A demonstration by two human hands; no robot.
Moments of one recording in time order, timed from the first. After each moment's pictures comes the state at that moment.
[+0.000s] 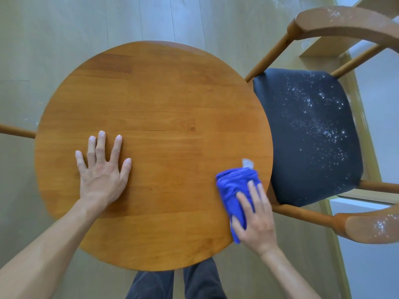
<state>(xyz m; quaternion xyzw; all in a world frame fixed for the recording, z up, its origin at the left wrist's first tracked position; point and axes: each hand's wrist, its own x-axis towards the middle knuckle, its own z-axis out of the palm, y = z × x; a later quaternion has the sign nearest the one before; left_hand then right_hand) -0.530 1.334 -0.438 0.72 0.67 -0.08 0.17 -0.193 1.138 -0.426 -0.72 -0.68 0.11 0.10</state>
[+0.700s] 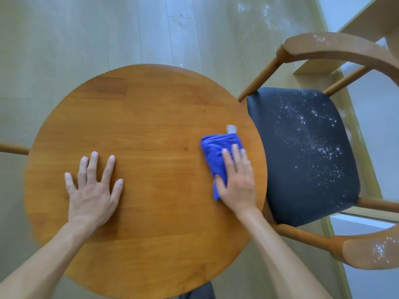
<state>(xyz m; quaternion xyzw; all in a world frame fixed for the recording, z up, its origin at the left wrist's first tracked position) -0.529 1.336 -0.437 0.72 0.67 -0.08 0.14 -0.195 1.280 -0.424 -0.76 -0.64 0.07 0.10</state>
